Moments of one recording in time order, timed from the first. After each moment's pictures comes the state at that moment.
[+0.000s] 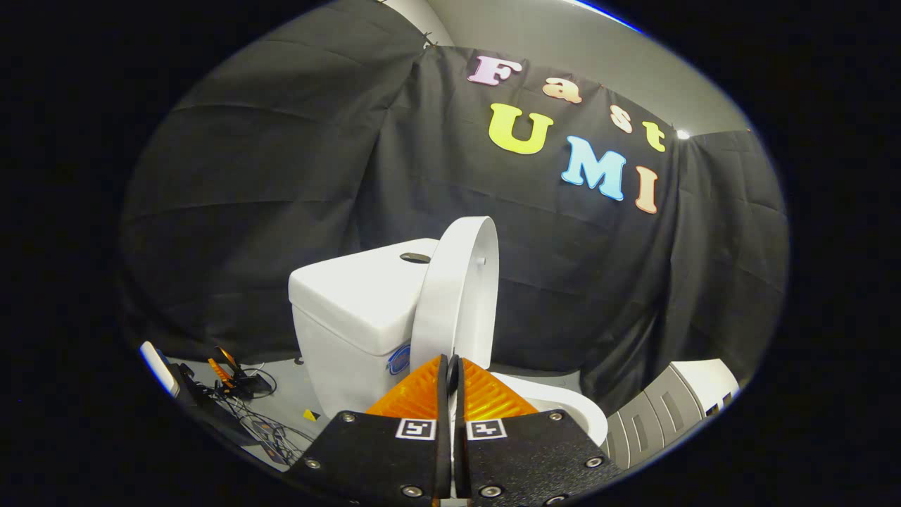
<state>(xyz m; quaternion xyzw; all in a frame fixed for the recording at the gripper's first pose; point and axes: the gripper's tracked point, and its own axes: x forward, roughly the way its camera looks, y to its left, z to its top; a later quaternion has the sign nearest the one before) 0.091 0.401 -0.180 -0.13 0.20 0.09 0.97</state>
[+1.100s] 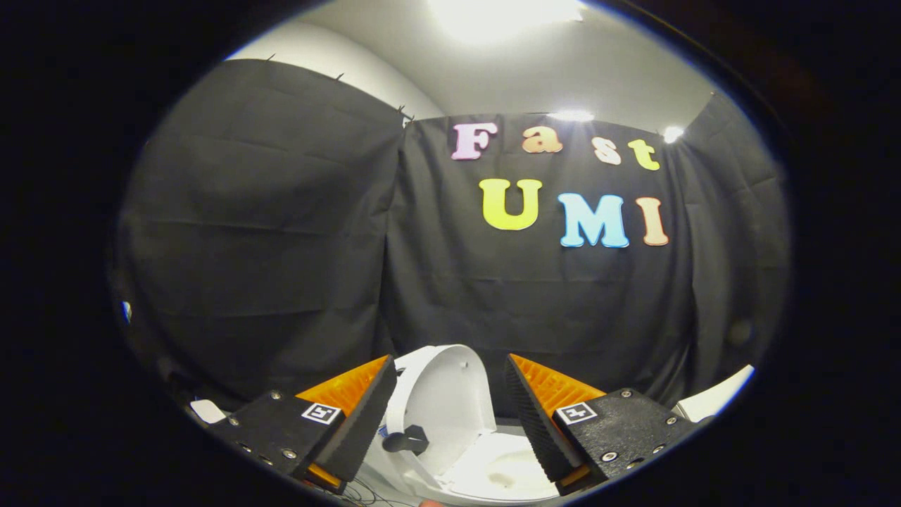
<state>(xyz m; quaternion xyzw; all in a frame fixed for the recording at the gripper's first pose) 0.092 0.270 0.037 0.02 0.04 0.16 0.99</state>
